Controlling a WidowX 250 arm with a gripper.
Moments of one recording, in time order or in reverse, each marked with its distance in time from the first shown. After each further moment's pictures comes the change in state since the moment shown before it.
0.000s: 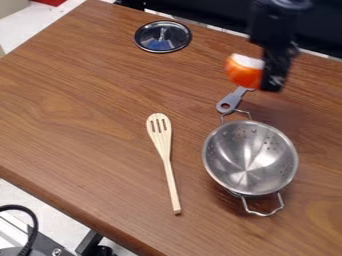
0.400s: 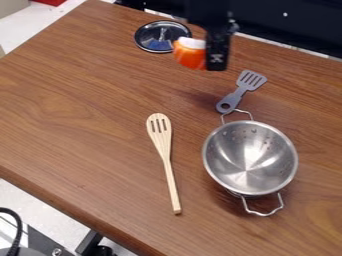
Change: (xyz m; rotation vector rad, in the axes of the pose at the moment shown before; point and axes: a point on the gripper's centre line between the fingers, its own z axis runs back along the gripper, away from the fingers) arm 0.071 -0.022 0.007 -0.017 0.020 0.101
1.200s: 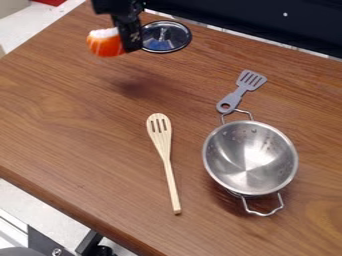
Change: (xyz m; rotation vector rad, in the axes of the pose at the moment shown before) arm 0.115 -0.041 -0.004 -0.043 0.002 0.465
